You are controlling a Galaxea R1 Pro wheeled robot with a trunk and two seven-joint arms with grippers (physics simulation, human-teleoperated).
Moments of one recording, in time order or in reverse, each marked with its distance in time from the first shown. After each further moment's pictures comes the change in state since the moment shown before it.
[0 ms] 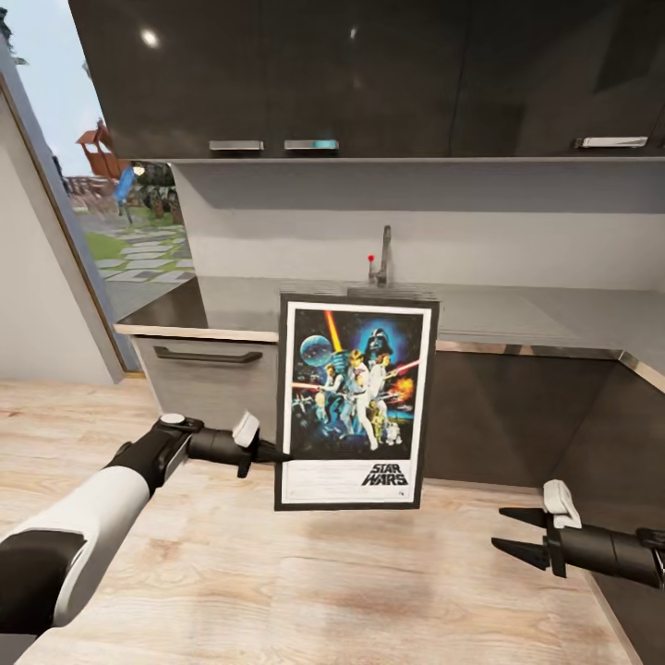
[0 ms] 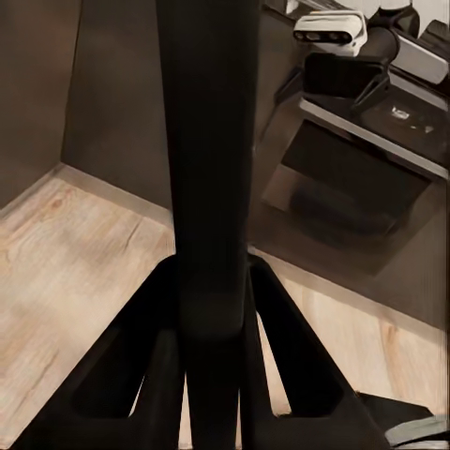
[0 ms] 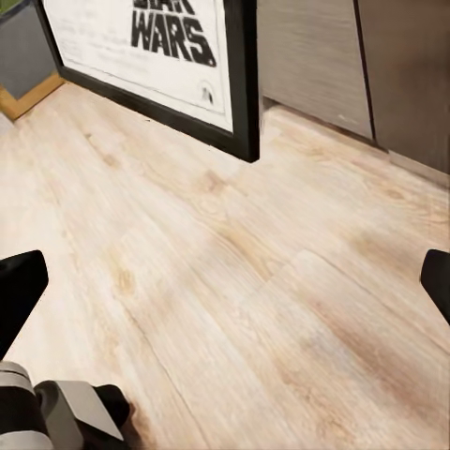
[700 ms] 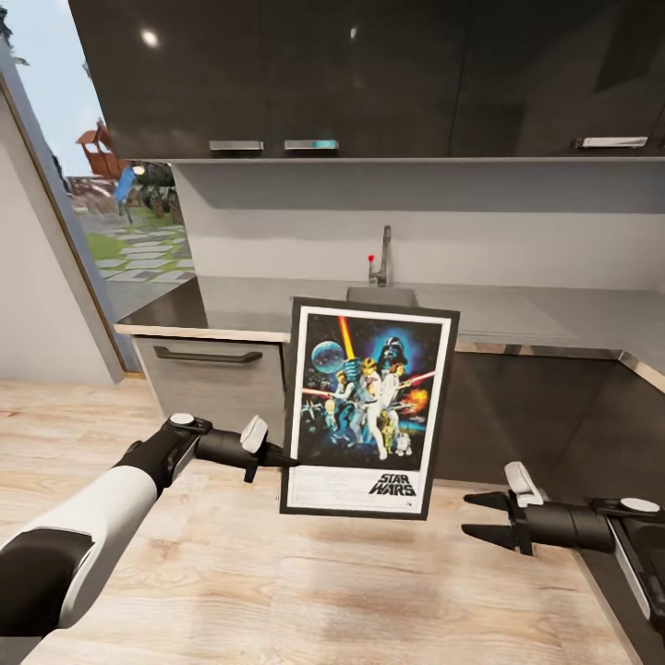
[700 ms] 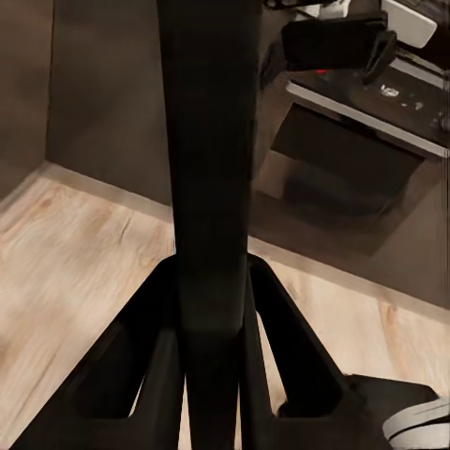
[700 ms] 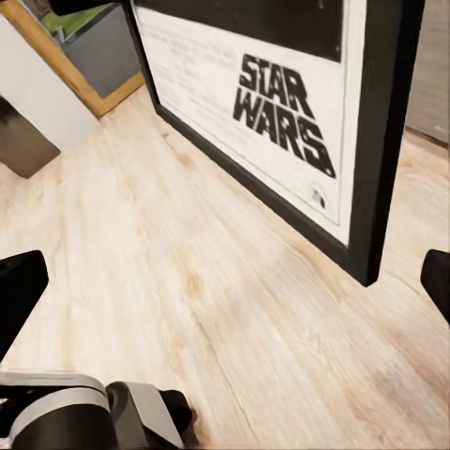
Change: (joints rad) left arm -0.001 -0.022 -0.045 -0.006 0.002 -0.037 -0.001; right arm -0.082 0.002 0.186 0.005 -0.088 0.103 0.025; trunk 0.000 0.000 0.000
